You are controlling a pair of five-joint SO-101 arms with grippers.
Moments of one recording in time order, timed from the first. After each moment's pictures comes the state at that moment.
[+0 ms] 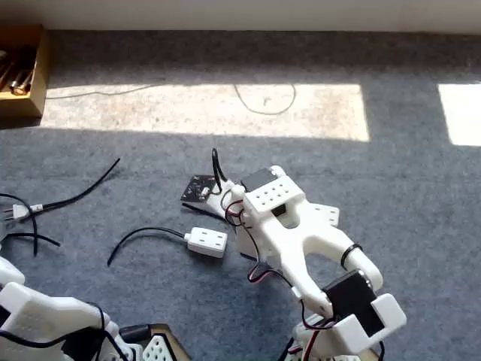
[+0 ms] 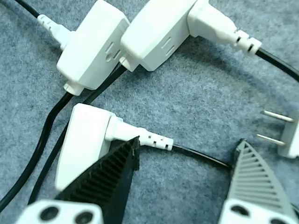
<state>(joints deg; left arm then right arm) -70.5 13.7 34.1 21.3 -28.3 -33.3 -2.5 31.8 72.4 40.6</state>
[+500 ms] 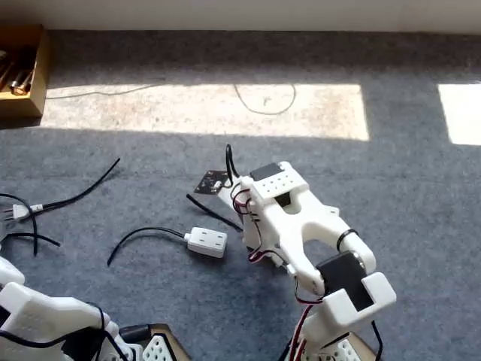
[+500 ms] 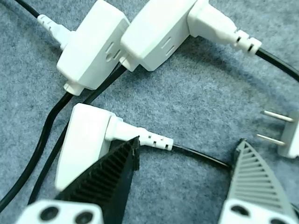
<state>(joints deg) -70.5 13.7 34.1 21.2 -28.3 -28.3 5.4 29.9 69.5 40.7</state>
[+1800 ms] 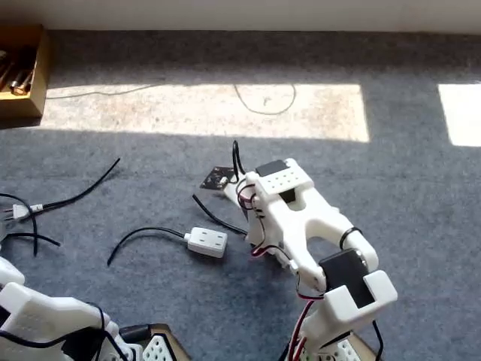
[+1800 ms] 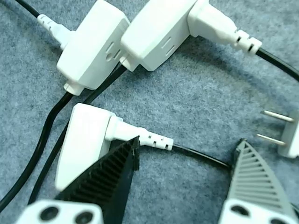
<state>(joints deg) -70.6 13.7 34.1 21.2 -28.3 -26.1 5.6 28.9 70.9 40.7</state>
